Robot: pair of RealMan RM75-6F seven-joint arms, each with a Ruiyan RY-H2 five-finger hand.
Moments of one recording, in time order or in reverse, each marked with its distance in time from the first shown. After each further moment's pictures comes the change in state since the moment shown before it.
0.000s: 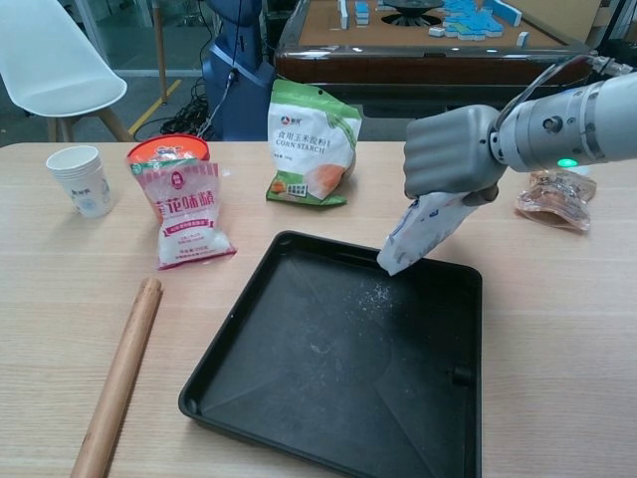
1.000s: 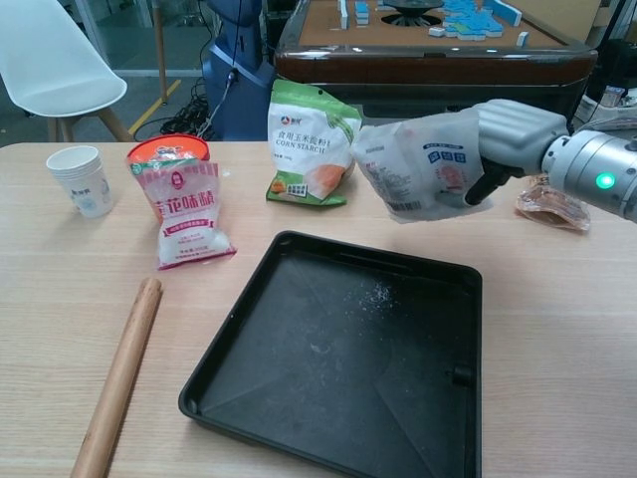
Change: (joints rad) left arm -0.018 0.004 -0.005 -0.046 0.003 -0.020 0.056; right arm -0.364 -0.294 0.123 0.437 -0.342 0.457 1.278
